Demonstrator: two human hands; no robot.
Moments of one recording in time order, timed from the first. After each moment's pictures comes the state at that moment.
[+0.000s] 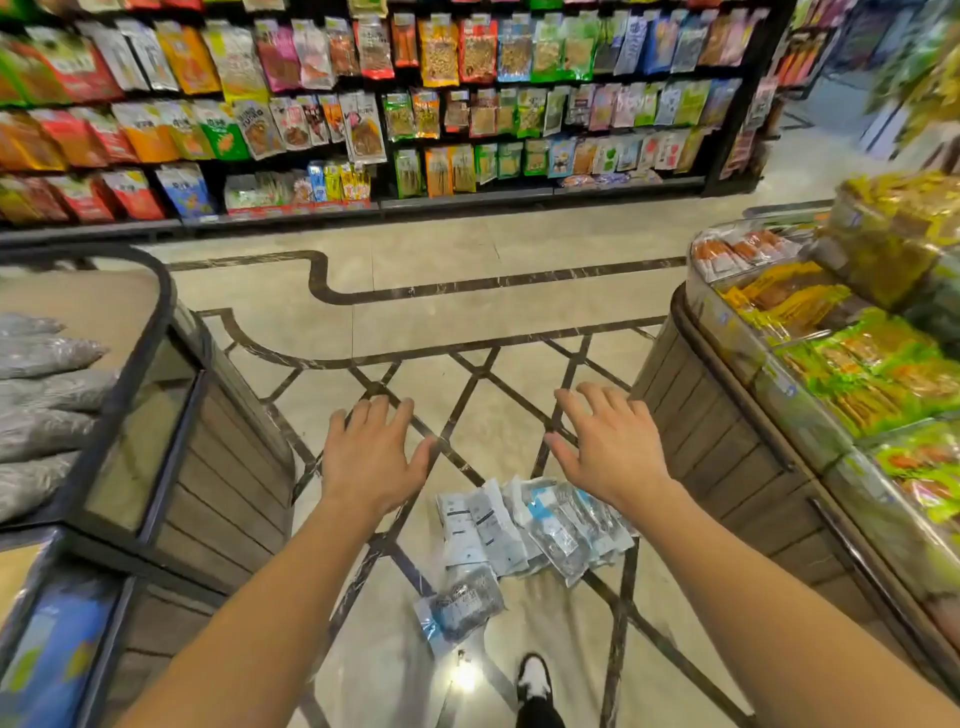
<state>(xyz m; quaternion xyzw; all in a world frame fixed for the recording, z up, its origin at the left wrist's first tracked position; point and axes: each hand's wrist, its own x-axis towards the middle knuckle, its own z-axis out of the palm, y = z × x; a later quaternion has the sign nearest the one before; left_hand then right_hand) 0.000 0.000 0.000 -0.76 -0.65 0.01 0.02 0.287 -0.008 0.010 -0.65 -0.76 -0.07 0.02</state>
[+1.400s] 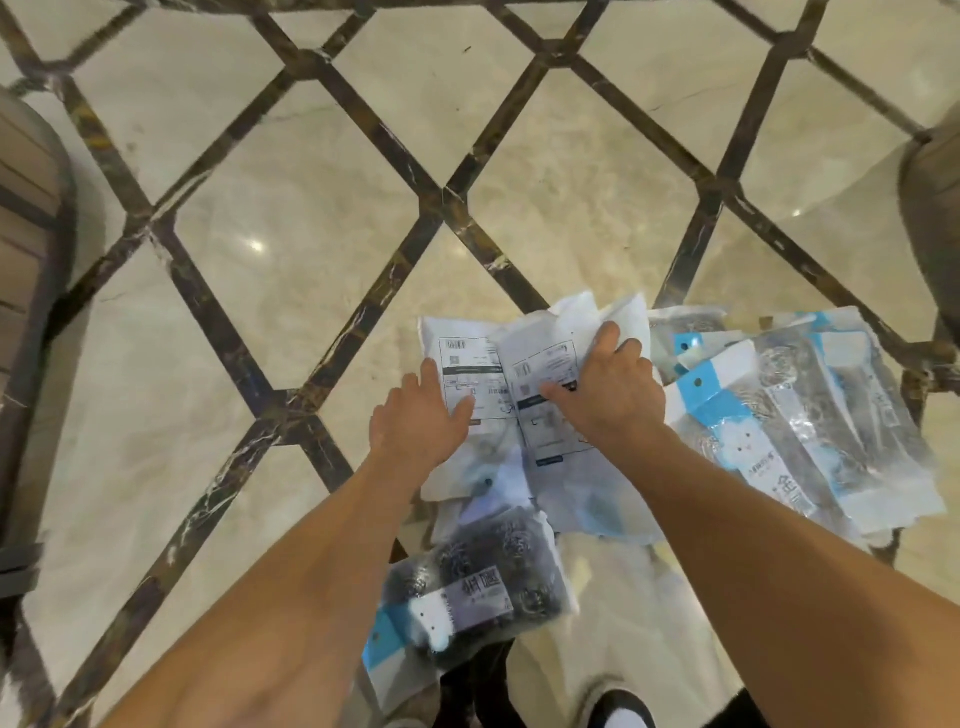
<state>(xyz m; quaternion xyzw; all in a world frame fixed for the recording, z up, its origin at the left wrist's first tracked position) 0.029 0.221 -0.842 -0.59 -0.75 0.09 -0.28 0.229 0.245 -0.799 -0.76 -0.61 0.23 -0.05</state>
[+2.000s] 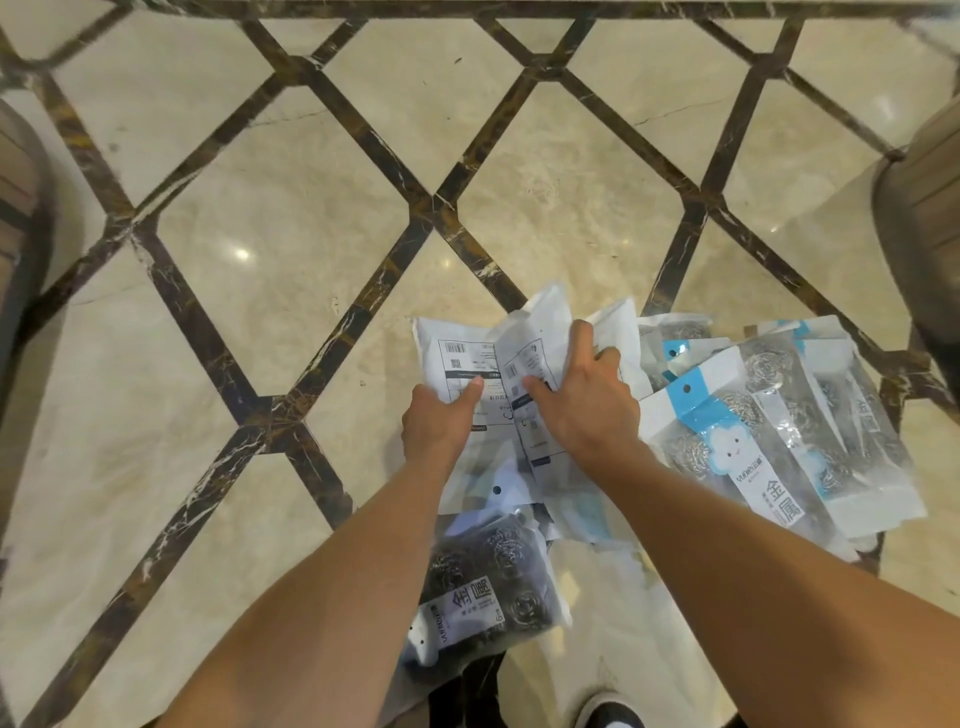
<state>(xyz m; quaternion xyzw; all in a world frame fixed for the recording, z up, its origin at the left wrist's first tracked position) 0.065 0.227 -0.866 -0.28 -0.81 -0.20 -0.47 0.213 0.235 -0.802 -0.76 -0.61 0.23 0.03</state>
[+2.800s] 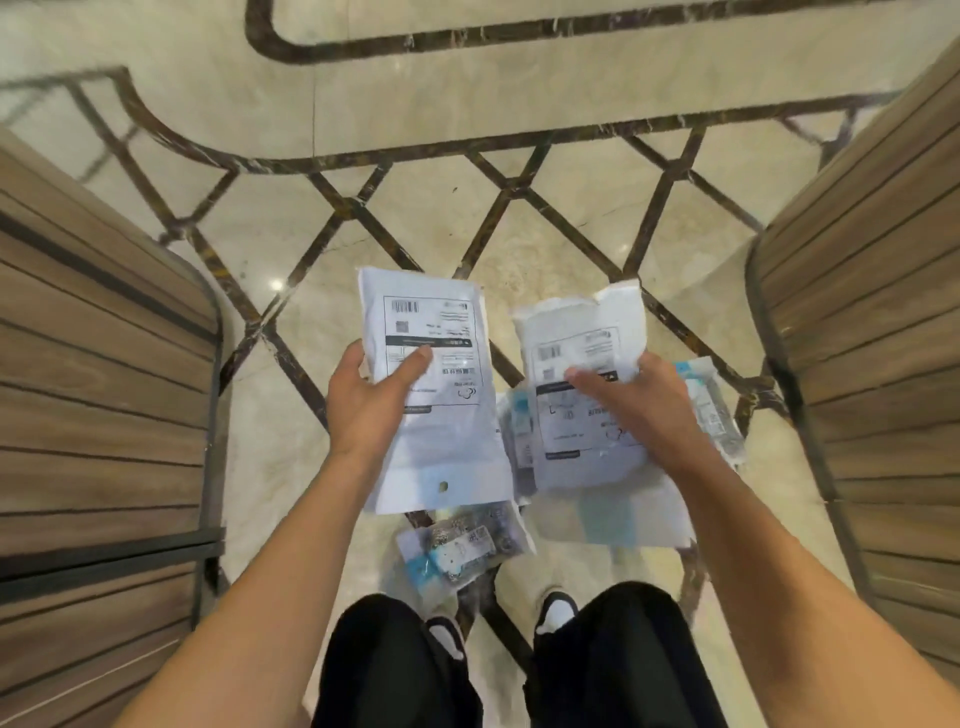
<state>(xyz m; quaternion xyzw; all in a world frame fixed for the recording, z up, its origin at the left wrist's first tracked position) 0.030 0.194 -0.426 -0.28 -0.73 -0.41 -0.46 0.296 0.206 -0.431 -0.75 -0.43 0.45 0.24</state>
